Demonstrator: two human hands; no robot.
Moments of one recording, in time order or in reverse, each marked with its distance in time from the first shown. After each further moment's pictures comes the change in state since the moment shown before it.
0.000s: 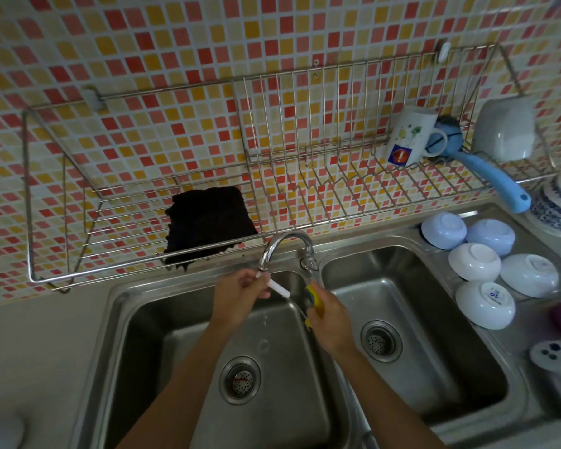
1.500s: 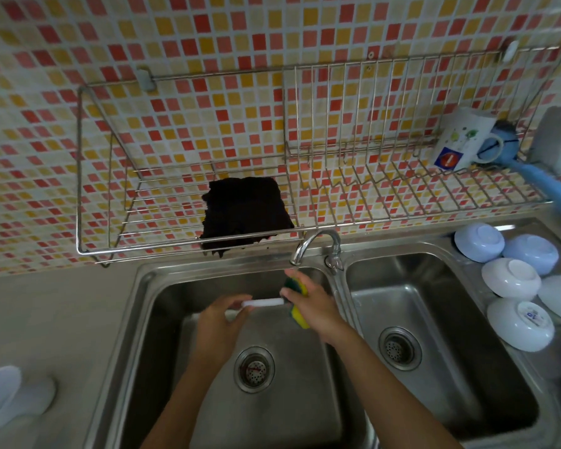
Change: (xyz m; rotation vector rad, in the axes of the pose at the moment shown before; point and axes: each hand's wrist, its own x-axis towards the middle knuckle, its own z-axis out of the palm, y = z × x) left_hand -0.043 -0.063 -0.064 0.389 0.181 0.176; right_hand 0.018 -0.068 0.036 0.410 -0.411 0.163
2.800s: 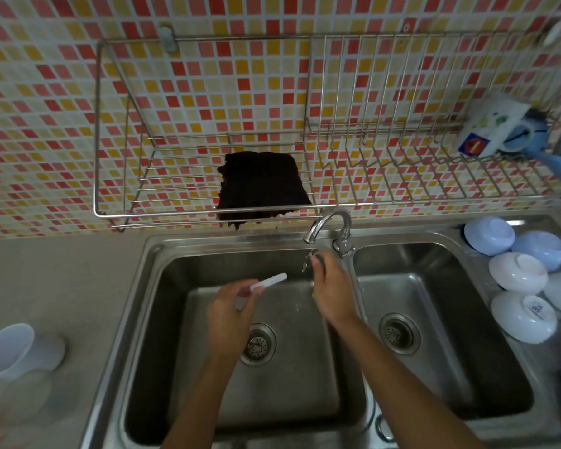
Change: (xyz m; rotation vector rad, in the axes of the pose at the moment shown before) left_hand -0.021 -0.006 0.019 -0.033 0.159 -0.113; right_hand 0.012 0.031 -0.006 -0.484 0.335 -0.203
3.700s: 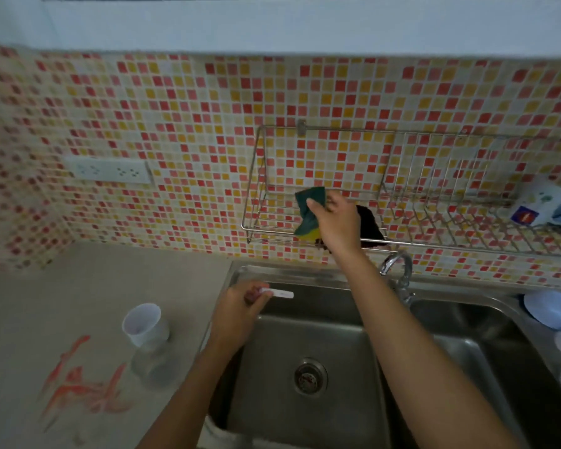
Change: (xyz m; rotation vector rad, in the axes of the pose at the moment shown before) left_hand -0.028 0.010 -0.182 0.049 0.095 0.179; right_hand -0.013 -0.269 -0.013 0.498 0.014 -0.256
